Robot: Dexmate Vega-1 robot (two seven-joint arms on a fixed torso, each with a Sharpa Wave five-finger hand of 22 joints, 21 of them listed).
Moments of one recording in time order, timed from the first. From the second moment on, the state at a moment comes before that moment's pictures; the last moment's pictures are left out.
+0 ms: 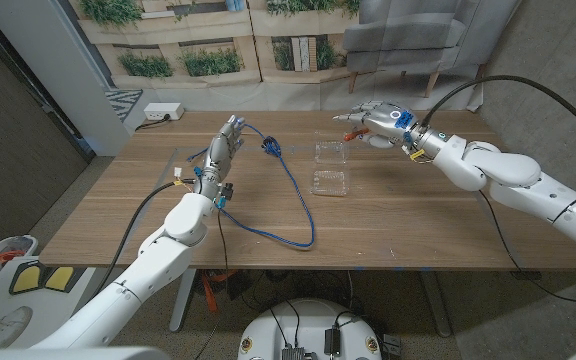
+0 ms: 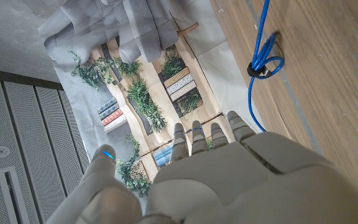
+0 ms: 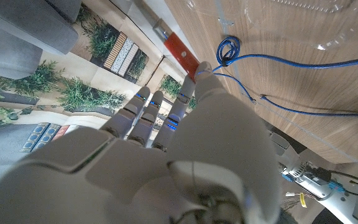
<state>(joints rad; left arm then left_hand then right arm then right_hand) 1.09 0.60 0.33 -1.74 -0.43 -0.27 0.25 0.07 0.05 0.45 -0.09 0.18 0.15 -0.07 0.19 0.18 0.07 0.00 0.23 0.20 -0.14 0.03 0.18 0.18 -0.04 0.07 0.19 0.17 -0.72 -1.00 -0.53 -1.76 -0.93 0.30 -0.31 1.19 0.15 0.24 -0.14 0.18 0.30 -0.20 0.19 0.20 0.75 -0.19 0.74 0.45 0.38 -0.04 0.30 0.37 0.38 -0.05 0.19 0.17</state>
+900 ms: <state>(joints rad) 1.14 0.61 0.30 -1.78 -0.42 -0.26 0.28 0.07 0.05 0.45 -0.09 0.18 0.15 -0.07 0.19 0.18 0.07 0.00 0.23 0.20 -0.14 0.03 0.18 0.18 -0.04 0.07 0.19 0.17 -0.61 -0.94 -0.61 -1.68 -0.97 0.41 -0.34 1.19 0.15 0.24 -0.14 0.18 0.30 -0.20 0.19 0.20 0.75 -0.19 0.74 0.44 0.38 -0.04 0.29 0.38 0.38 -0.04 0.19 0.17</state>
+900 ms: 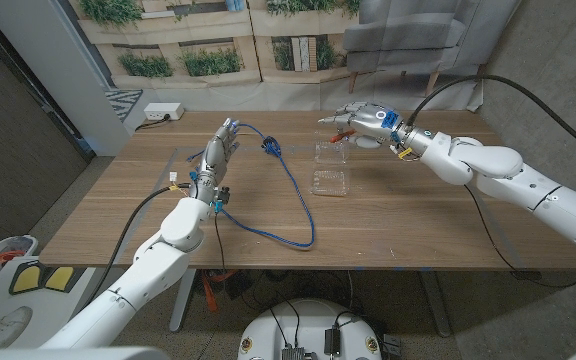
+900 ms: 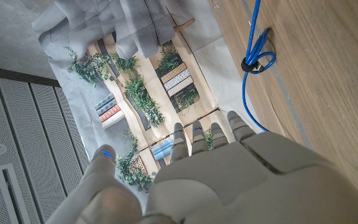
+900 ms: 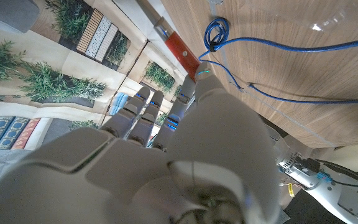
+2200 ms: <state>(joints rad) 1.15 0.60 0.30 -1.79 -0.42 -0.26 0.29 0.06 0.05 0.45 -0.09 0.18 0.15 -0.07 0.19 0.18 0.07 0.00 0.23 0.20 -0.14 0.03 0.18 0.18 -0.04 0.07 0.19 0.17 -0.51 -0.85 -0.73 -1.56 -1.01 0.54 -0.43 1.19 0.15 0.23 -0.14 0.18 0.30 -0.20 0.19 0.20 0.75 -0.19 0.78 0.43 0.39 -0.04 0.28 0.39 0.38 -0.04 0.19 0.17</state>
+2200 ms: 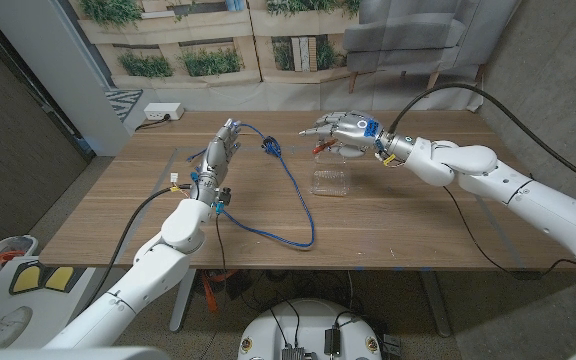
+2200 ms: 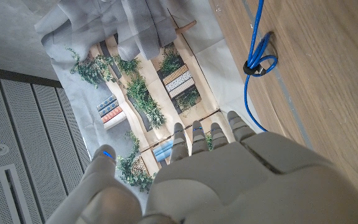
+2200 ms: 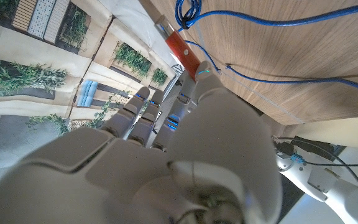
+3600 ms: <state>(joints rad) 1.20 0.61 0.28 -1.83 -0.40 -0.28 0.30 0.06 0.05 0.44 -0.10 0.18 0.15 -0.07 0.19 0.18 0.08 0.01 0.24 0.20 -0.15 0.04 0.18 0.18 -0.05 0.07 0.19 0.17 -0.52 -0.80 -0.77 -1.53 -0.98 0.57 -0.41 1.20 0.14 0.23 -0.14 0.18 0.29 -0.20 0.19 0.20 0.75 -0.19 0.80 0.42 0.40 -0.04 0.27 0.41 0.38 -0.04 0.19 0.17</state>
